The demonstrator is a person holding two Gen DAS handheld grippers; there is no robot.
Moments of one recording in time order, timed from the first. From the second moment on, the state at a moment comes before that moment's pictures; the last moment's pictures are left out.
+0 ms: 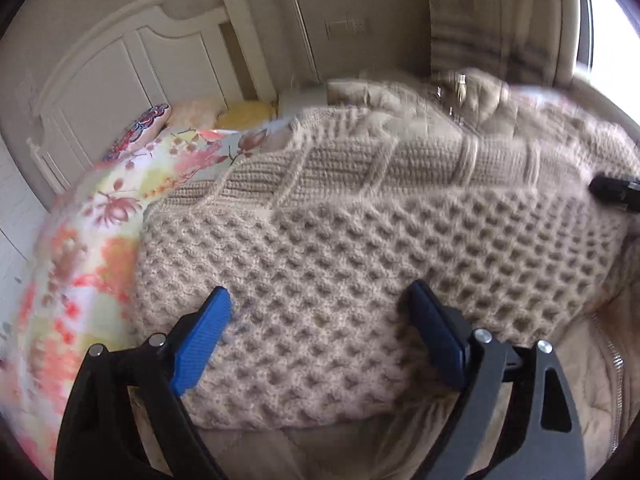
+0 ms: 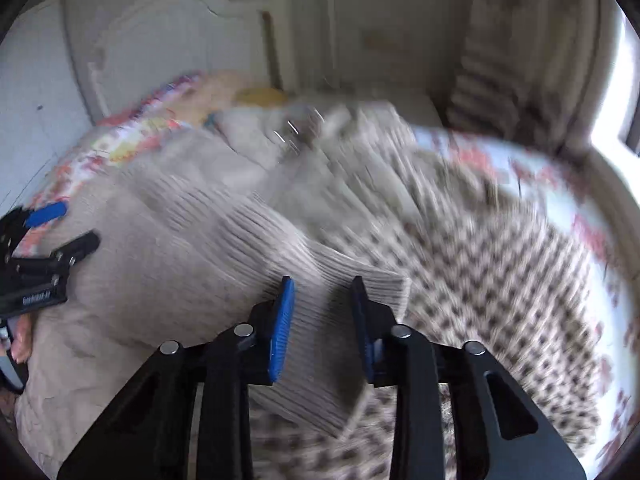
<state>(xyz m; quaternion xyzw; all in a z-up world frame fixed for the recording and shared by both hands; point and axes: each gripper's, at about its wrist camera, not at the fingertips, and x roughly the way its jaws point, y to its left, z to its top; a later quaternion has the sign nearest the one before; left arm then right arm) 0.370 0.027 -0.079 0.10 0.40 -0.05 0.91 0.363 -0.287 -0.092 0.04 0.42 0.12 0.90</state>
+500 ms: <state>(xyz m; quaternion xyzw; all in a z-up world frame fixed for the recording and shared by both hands) 0.370 0.033 -0.086 0.09 0.40 -0.06 0.91 0.393 -0.288 -0.087 0.03 0.43 0.12 0.89</state>
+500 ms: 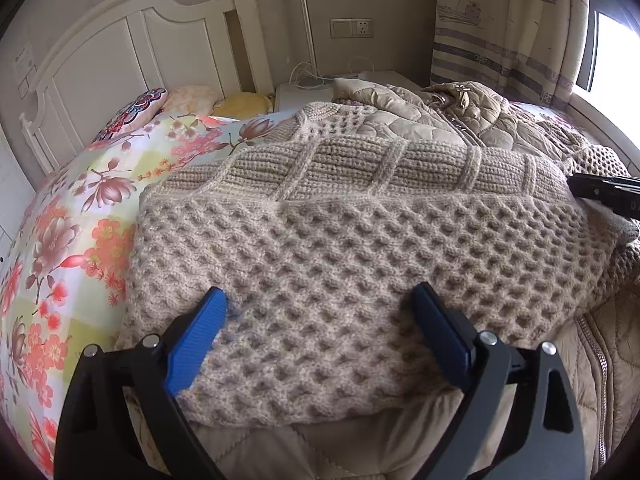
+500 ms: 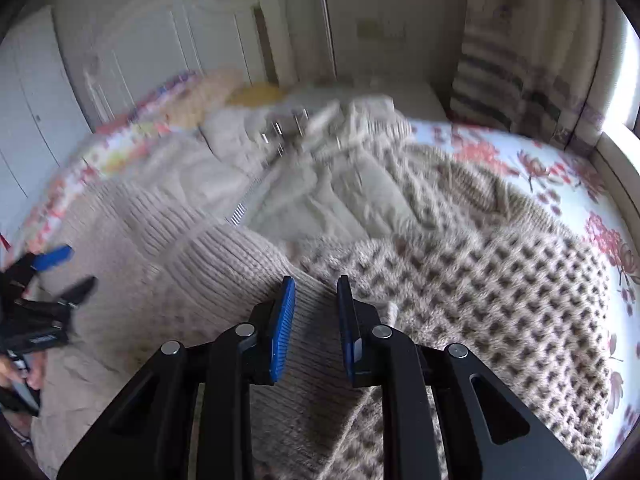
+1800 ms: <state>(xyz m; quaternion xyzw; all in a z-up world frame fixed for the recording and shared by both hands) 0.639 0.026 -0.035 -0.13 0.52 -0.14 0.83 0.338 -0.275 -0.089 0.02 0.39 0.17 0.91</state>
